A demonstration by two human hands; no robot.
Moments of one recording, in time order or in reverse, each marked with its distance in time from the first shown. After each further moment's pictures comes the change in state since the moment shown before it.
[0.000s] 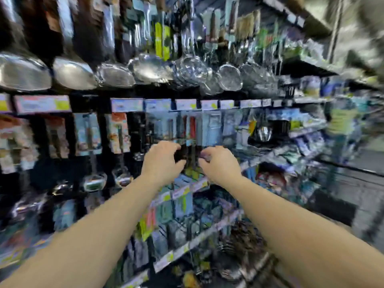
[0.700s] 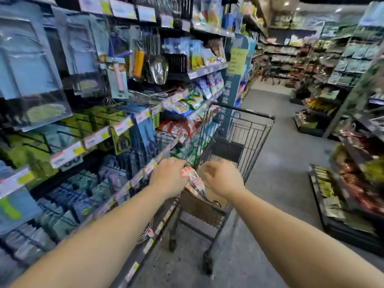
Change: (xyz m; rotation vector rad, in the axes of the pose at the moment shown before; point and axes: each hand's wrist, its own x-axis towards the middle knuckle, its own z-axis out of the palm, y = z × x) left_hand 0.096 0.283 0.425 -0.205 -0.622 0.332; right_hand -0.032 0.459 0.016 -0.292 -0.156 0.600
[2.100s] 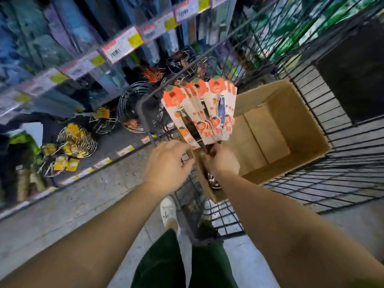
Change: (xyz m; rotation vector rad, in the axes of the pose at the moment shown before) left_hand 0.230 0.006 0.345 -0.243 -0.177 -0.748; right_hand 0.271 0.252 0.389 0.077 -0.900 -0.004
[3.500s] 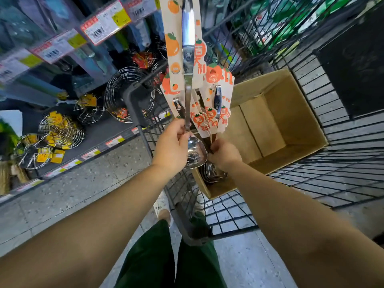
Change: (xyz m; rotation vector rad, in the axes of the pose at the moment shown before) left_hand 0.036 0.014 0.023 -0.655 0.079 -0.206; right_hand 0.018 0.022 -0.016 0.107 -0.216 0.093
